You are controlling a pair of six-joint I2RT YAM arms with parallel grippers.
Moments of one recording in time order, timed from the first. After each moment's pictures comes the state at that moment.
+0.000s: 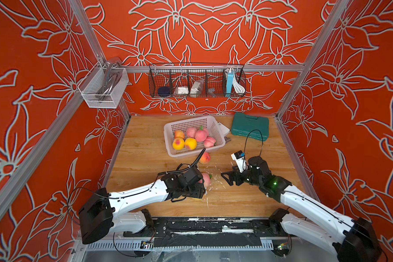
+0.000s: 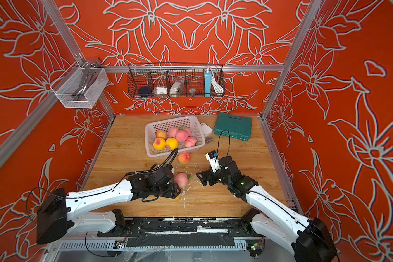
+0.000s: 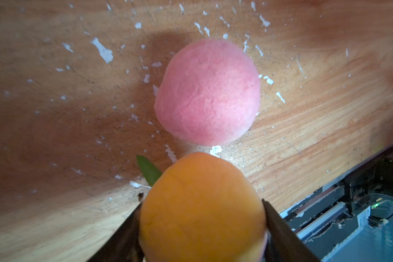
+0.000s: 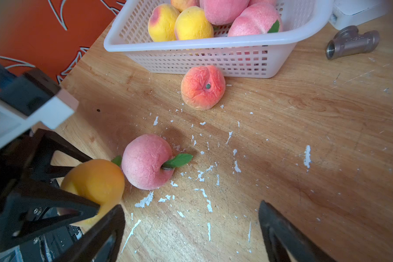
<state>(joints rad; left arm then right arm) -0.94 1.20 0.74 -0.58 -0.03 -0.78 0.65 0.93 0.53 -0.22 -0.24 0.26</state>
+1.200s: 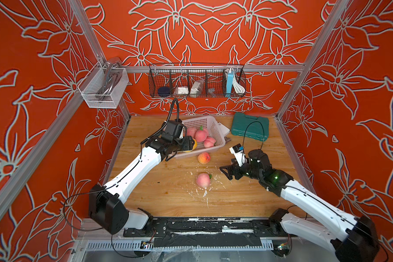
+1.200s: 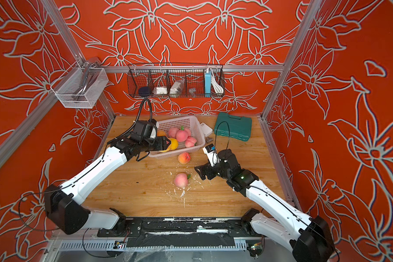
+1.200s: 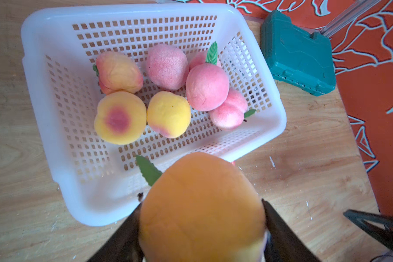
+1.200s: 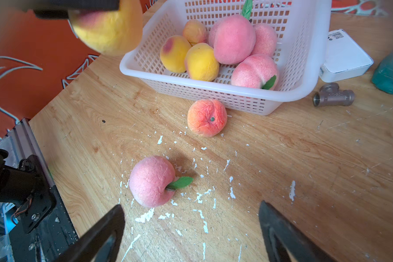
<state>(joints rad) -0.41 1.43 1.32 -0.67 0.02 -0.44 0.65 0.97 0.67 -0.28 -0.22 0.16</state>
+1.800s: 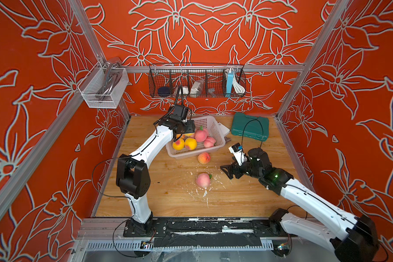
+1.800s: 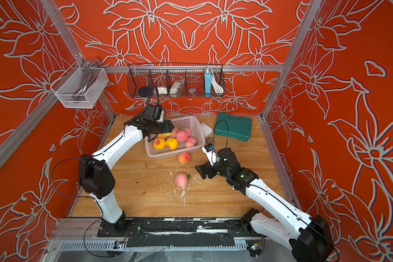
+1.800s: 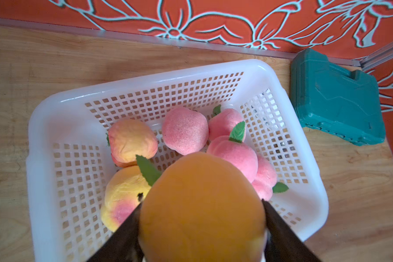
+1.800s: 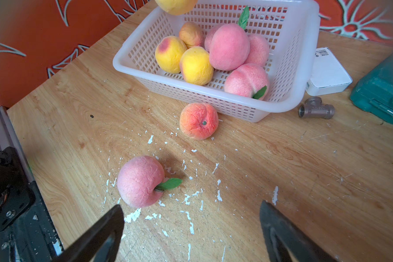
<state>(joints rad) -0.33 1.82 1.68 -0.66 -0.05 -0.39 0.65 0.99 0.71 -0.31 -0.19 0.07</state>
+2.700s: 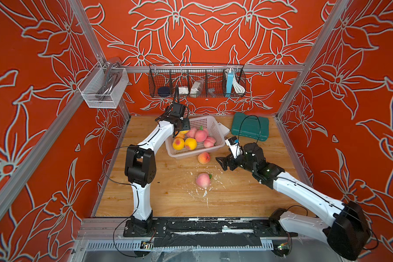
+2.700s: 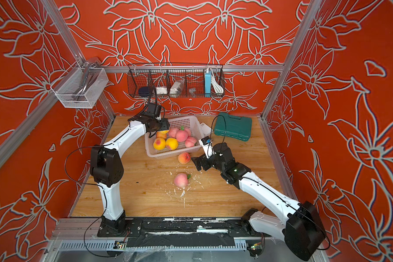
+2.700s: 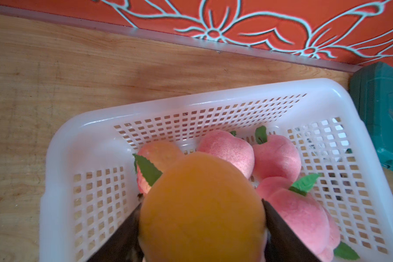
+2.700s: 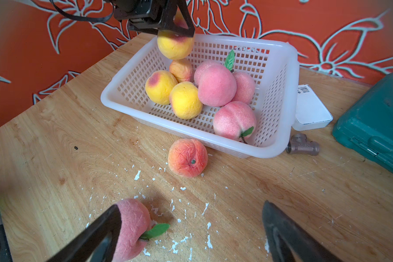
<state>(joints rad) -0.26 2.00 1.79 -0.66 -0.10 -0.38 0.65 1.12 0.75 -0.11 -0.14 0.07</state>
